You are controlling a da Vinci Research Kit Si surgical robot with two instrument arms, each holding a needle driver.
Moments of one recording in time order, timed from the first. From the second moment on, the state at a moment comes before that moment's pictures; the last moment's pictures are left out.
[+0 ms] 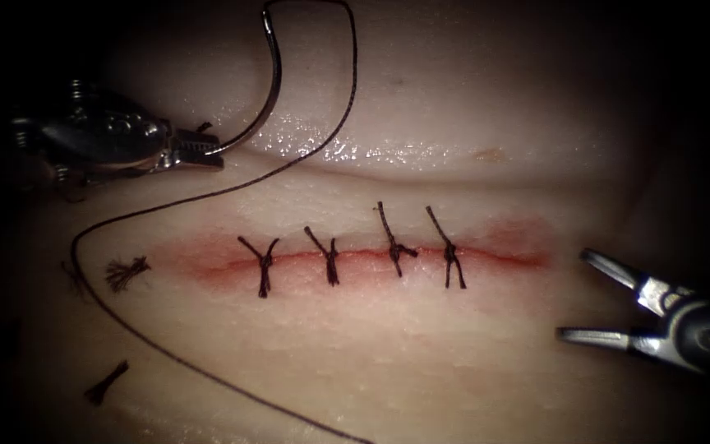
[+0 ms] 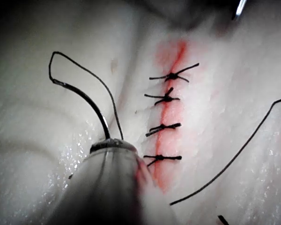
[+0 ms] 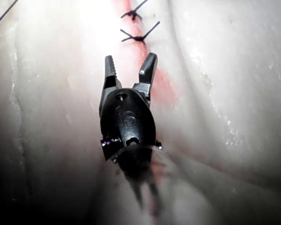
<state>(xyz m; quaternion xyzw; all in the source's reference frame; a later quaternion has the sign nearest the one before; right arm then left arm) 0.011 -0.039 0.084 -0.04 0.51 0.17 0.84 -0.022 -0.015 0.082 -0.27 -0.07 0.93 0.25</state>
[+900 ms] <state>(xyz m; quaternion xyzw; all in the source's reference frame) 0.015 -0.039 0.072 -0.01 0.42 0.49 0.76 -0.041 -0.024 0.079 -0.27 0.09 0.92 0.28</state>
